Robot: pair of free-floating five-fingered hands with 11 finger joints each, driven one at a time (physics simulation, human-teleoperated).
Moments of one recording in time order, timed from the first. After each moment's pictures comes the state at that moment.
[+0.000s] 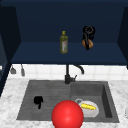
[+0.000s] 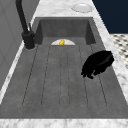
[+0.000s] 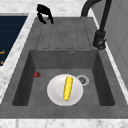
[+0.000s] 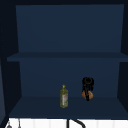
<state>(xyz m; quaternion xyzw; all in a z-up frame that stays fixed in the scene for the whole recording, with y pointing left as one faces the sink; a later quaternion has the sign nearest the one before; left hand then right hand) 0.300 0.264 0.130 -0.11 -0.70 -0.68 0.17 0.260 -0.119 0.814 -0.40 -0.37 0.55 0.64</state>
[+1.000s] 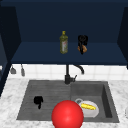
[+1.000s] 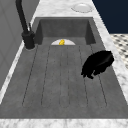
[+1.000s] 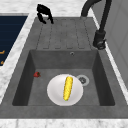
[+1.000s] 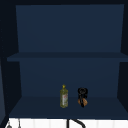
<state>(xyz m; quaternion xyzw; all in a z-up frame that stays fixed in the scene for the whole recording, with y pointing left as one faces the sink) 0.300 0.264 0.130 -0.11 -0.70 -0.68 0.17 0.427 -0.100 0.678 -0.42 -0.37 0.55 0.62</state>
